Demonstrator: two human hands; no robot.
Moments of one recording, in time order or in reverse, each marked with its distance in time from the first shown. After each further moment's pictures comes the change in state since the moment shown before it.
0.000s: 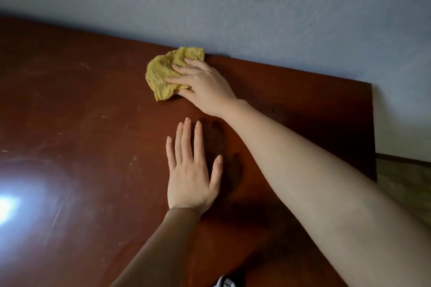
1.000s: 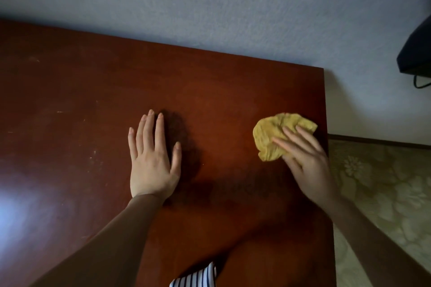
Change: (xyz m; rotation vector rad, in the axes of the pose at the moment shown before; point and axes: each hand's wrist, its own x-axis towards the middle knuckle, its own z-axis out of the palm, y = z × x) left_hand -0.002 0.003 0.004 0.020 0.027 -0.001; right_hand -0.304 0.075 -0.032 -0.048 0.253 0.379
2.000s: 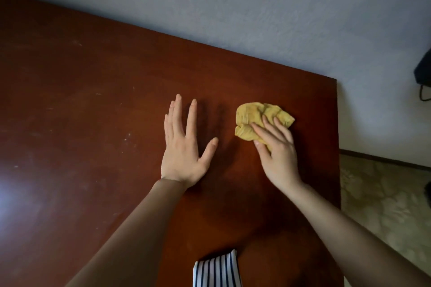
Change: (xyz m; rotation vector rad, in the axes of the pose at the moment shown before) left_hand -0.004 -0.010 -0.008 -0.385 0.003 0.112; right_hand 0.035 -0.097 0.039 0.026 0.030 0.115
